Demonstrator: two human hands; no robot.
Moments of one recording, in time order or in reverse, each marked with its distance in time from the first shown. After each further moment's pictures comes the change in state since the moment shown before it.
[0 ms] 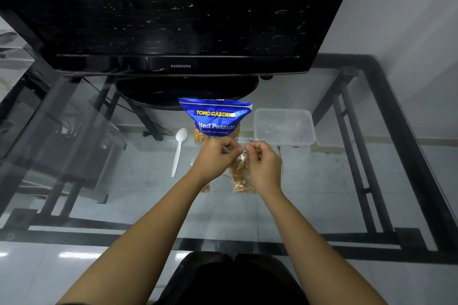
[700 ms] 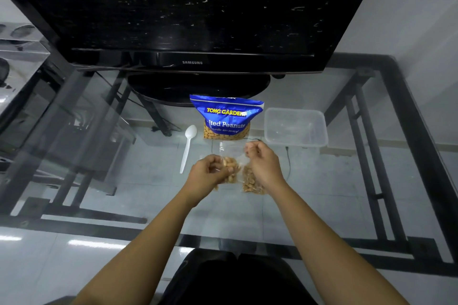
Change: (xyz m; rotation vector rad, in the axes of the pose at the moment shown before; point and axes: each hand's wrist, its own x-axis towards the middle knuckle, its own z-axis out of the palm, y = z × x) left_hand -0.038 -0.048 -0.005 -0.323 -0.016 -0.346; right_hand 0.017 0.011 0.017 -0.019 -0.281 0.151
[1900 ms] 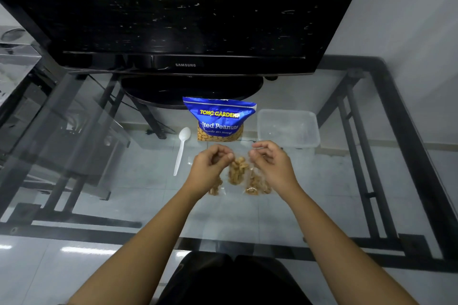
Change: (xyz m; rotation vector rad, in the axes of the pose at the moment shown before) left_hand 0.008 0.021 0.013 -0.030 0.039 0.203; right_hand -0.017 0.000 -0.041 0.177 -0.082 -0.144
